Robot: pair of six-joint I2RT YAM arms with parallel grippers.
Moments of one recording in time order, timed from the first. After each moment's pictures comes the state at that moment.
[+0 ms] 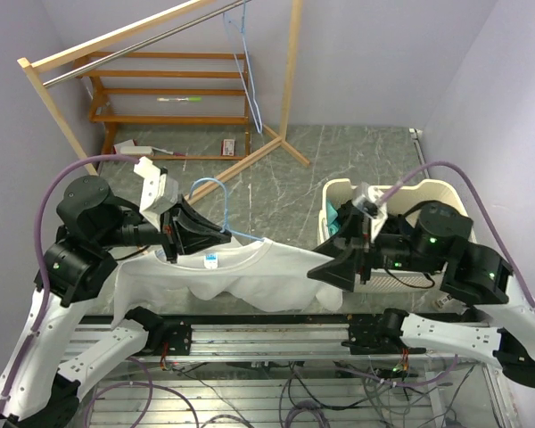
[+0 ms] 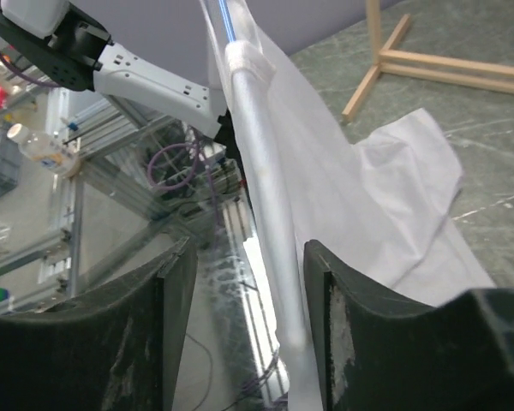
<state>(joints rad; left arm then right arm) -0.49 0.77 1.26 -0.49 1.01 -0.10 1.06 0.80 1.28 -0.68 -0.34 0.29</state>
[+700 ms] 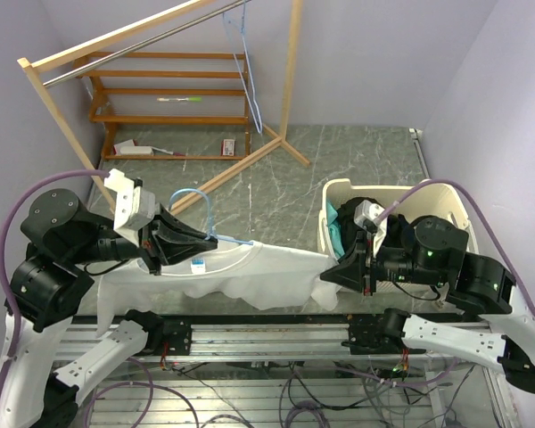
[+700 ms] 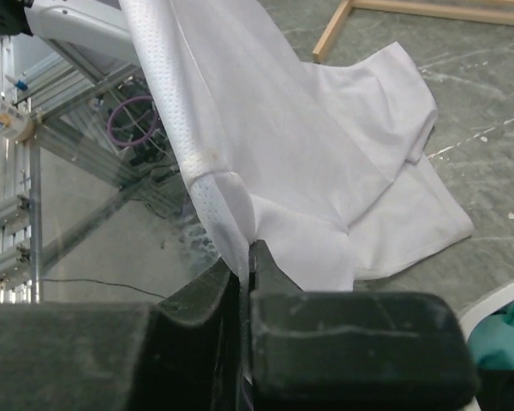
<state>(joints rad) -0.49 0.73 1.39 -0.65 0.96 -0.05 1.06 0.68 1.17 -0.80 -0.27 0.24</state>
